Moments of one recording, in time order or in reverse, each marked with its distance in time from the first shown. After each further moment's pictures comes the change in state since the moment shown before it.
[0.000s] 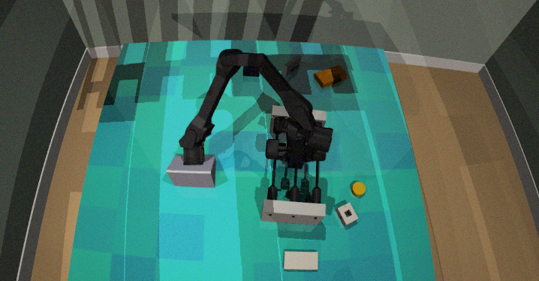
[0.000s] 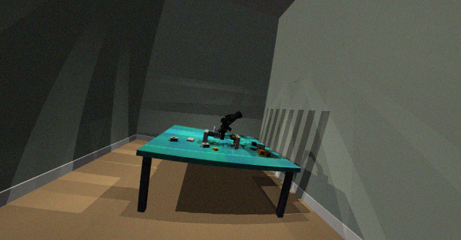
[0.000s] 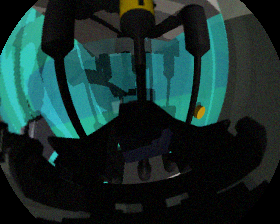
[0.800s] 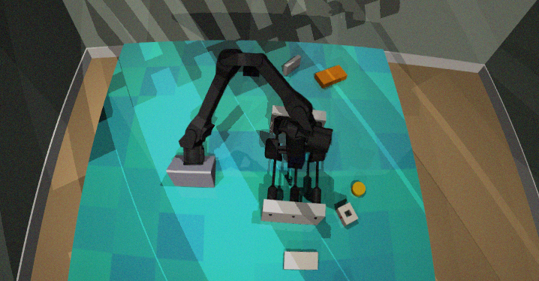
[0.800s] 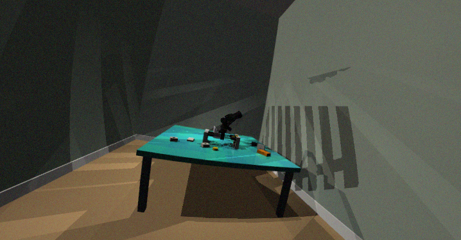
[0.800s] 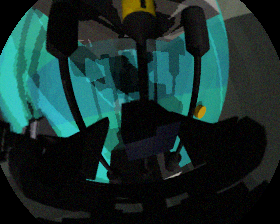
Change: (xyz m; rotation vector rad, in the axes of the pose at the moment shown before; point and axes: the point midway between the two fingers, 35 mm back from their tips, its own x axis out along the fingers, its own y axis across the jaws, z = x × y) arm -0.003 0.002 0.000 0.005 -0.003 0.007
